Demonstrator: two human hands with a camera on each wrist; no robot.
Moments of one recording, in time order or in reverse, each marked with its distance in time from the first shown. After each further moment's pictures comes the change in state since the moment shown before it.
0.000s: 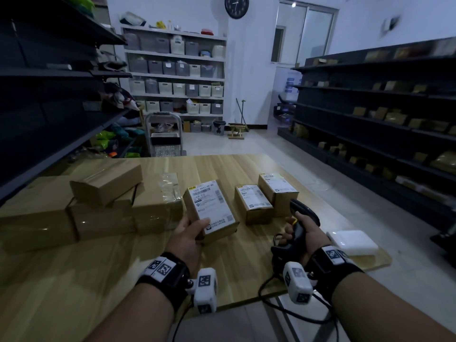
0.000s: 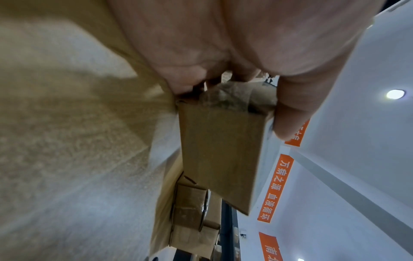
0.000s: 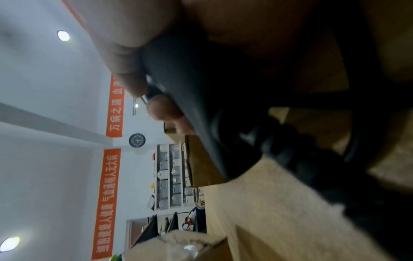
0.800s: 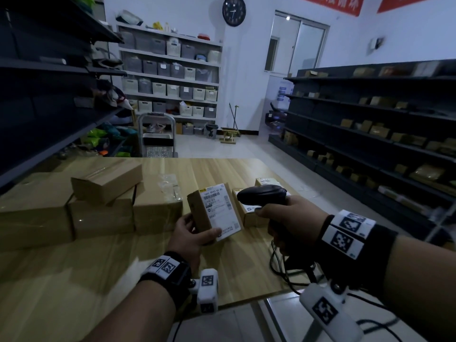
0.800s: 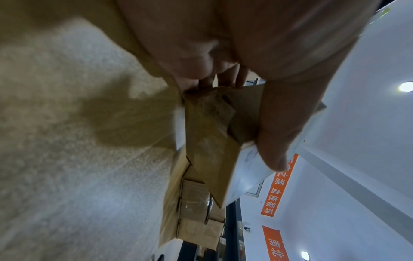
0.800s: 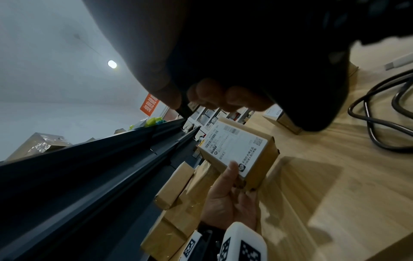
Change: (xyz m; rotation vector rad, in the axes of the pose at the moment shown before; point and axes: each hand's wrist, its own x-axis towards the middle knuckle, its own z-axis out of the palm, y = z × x) left_hand 0.009 0.000 -0.012 0.108 0.013 0.037; right_hand -0.152 -0.032 0.119 -1.059 -0.121 -0.142
